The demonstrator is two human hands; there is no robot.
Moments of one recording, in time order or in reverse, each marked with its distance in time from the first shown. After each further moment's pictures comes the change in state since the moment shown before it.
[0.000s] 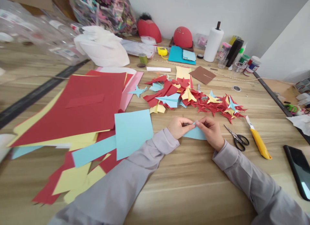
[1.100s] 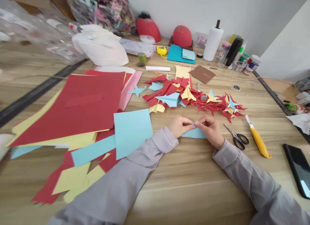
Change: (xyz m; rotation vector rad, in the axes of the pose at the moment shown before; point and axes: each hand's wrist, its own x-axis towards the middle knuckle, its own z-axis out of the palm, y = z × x) left_hand 0.003 0.000 -0.002 0.059 -0.125 -0.051; right_hand 0.003 -0.004 -0.001 0.031 -0.021 -0.079
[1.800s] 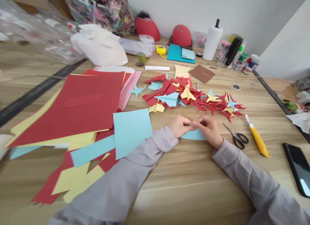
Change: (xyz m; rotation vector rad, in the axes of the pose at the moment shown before) left_hand 0.001 0.003 0.000 0.057 -0.032 -0.054; right_hand 0.001 0.006 0.002 -0.009 -0.054 0.076
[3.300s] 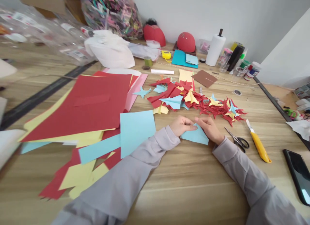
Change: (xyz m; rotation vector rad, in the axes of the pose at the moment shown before) left_hand 0.003 0.003 -0.008 -0.389 -0.061 -0.142; right_hand 0.020 -0.019 0.000 -0.105 -0.230 0.097
